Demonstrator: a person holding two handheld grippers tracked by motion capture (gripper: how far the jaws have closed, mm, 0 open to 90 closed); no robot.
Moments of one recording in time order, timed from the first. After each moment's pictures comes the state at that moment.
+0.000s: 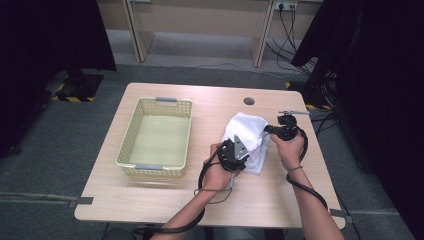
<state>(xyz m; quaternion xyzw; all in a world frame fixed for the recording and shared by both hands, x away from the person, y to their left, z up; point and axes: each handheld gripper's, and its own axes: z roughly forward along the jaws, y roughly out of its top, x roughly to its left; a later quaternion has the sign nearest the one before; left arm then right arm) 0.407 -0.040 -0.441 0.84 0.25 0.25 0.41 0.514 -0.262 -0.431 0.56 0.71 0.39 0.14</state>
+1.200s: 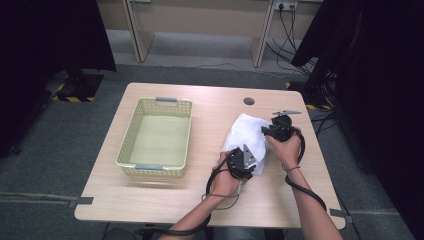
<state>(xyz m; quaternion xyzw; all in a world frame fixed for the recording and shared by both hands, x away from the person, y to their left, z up) 0.400 -0.065 -0.465 0.86 0.23 0.22 0.40 0.517 -0.249 -0.438 0.55 0.74 0.32 0.21</state>
